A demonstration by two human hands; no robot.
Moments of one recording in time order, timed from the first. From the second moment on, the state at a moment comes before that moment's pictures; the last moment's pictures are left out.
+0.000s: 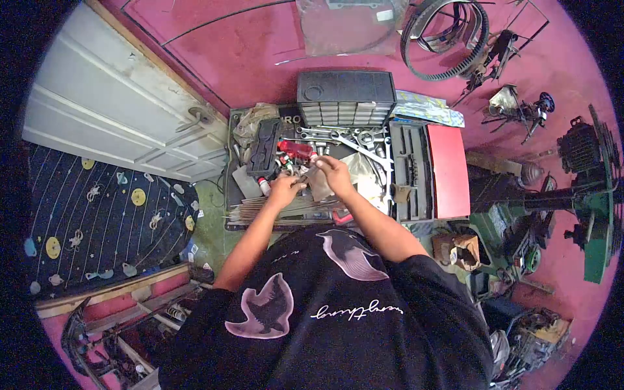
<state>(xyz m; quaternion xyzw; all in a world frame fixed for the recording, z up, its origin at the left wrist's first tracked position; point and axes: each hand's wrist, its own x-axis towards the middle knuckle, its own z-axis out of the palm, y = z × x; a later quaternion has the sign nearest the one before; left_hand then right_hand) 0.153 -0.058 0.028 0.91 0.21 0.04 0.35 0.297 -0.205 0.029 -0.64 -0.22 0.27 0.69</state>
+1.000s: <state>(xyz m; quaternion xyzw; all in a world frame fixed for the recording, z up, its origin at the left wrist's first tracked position) 0.062 -0.093 -0.001 0.98 0.13 0.12 0.12 0.244 -0.267 -0.006 -0.80 -0.58 0.09 0.11</state>
